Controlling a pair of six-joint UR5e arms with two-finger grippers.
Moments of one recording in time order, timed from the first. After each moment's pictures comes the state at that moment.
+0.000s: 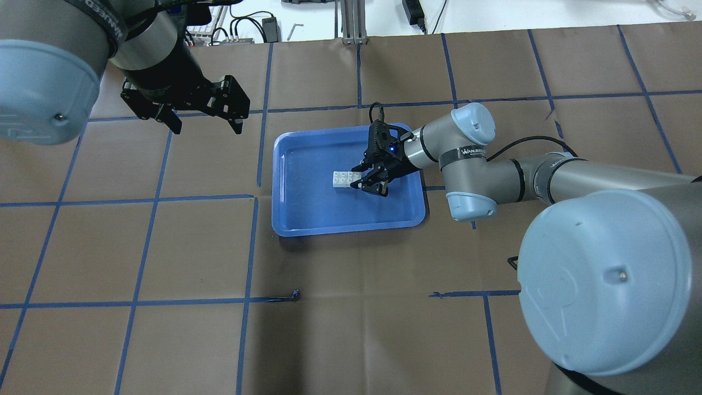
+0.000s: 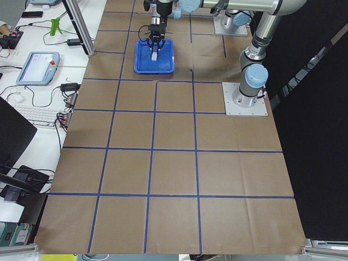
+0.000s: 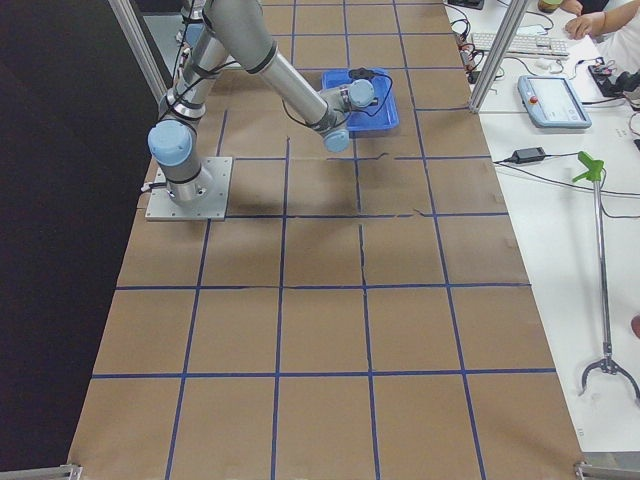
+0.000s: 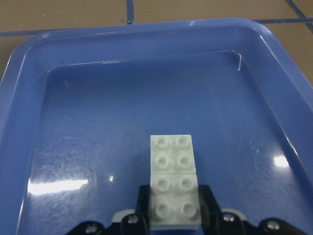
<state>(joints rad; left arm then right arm) -1.63 -1.58 -1.57 -1.49 1.58 -0.01 1.68 -0.96 1.90 -2.73 -0.82 -1.30</state>
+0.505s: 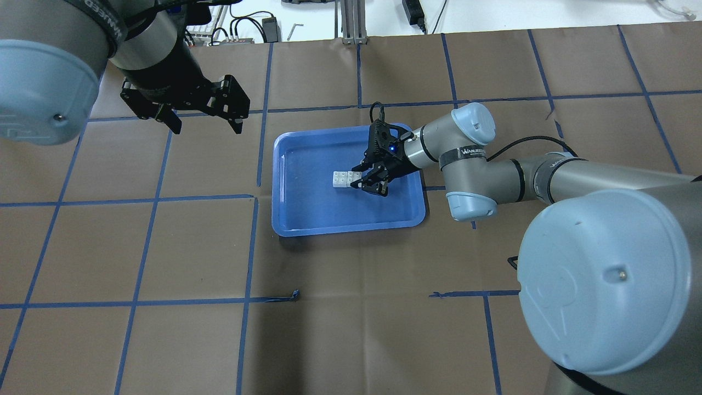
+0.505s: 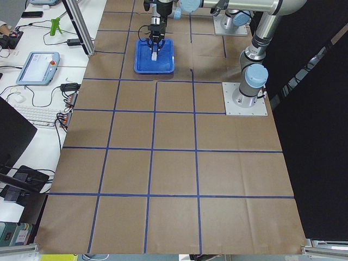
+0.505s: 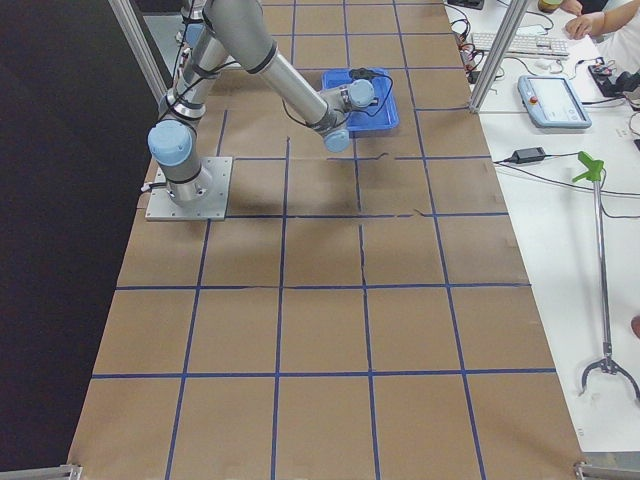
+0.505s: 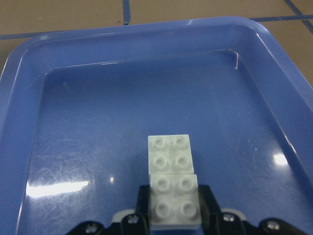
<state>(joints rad) -1.63 -1.58 -1.57 -1.49 1.58 -0.01 1.68 -0.95 1.90 -2.73 -0.82 -1.28</state>
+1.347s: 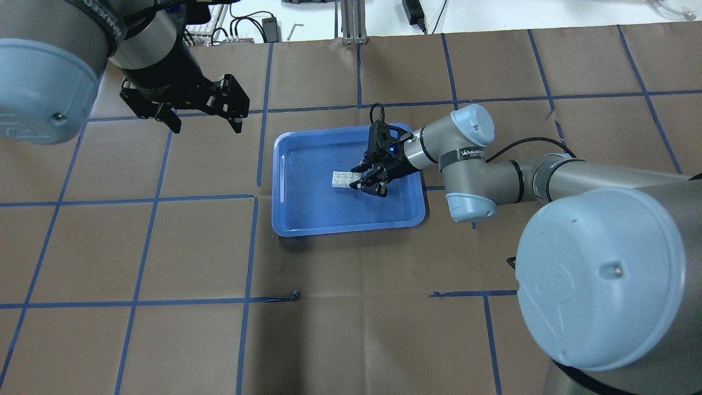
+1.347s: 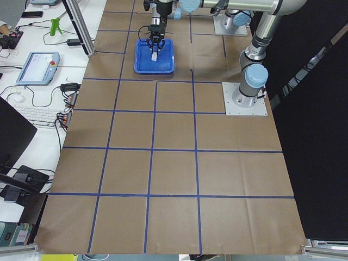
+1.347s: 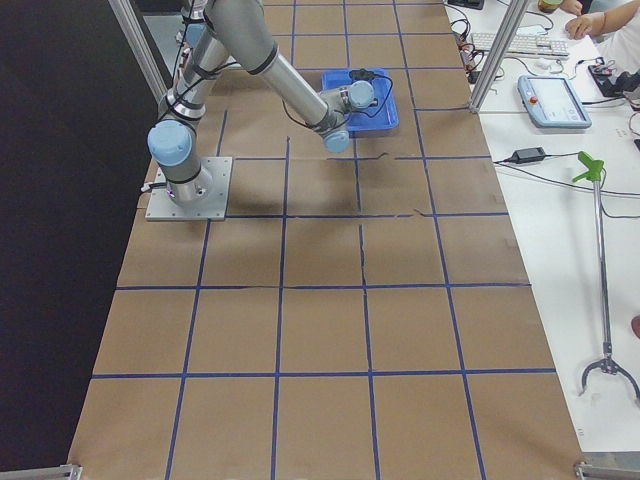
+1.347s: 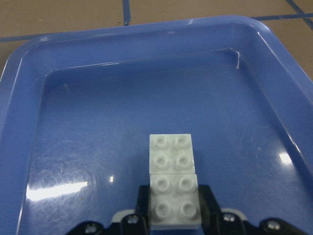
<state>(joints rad) -1.63 -1.58 -1.57 -1.49 1.58 -0.01 1.68 -0.94 1.90 -2.73 -0.81 -1.27</state>
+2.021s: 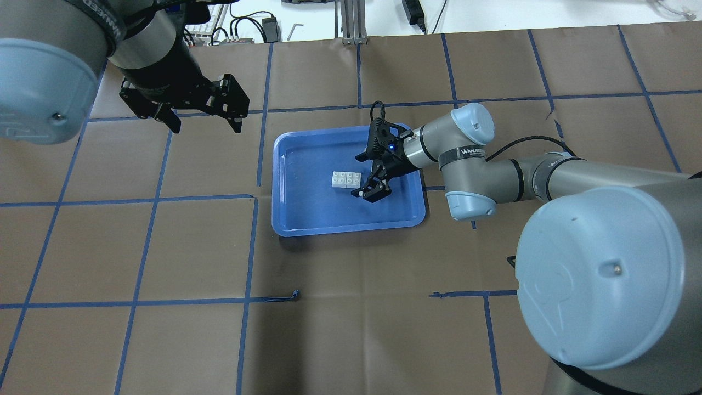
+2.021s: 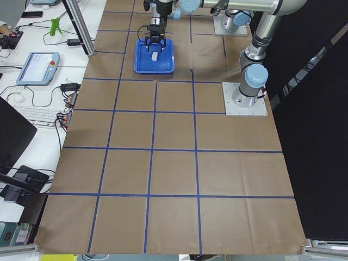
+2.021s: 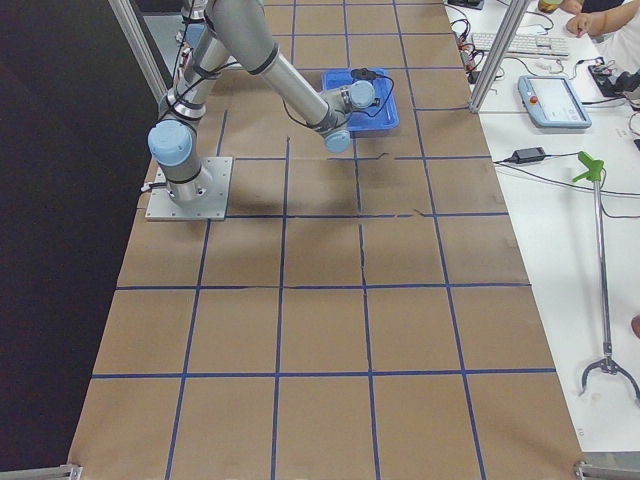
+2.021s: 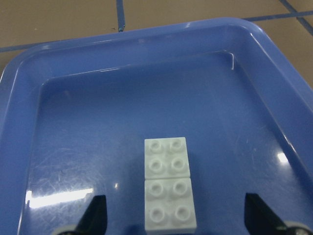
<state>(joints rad) -1.63 -1.58 -1.57 -1.49 1.58 -0.01 1.68 -0.95 1.89 -2.73 -0.81 -1.23</state>
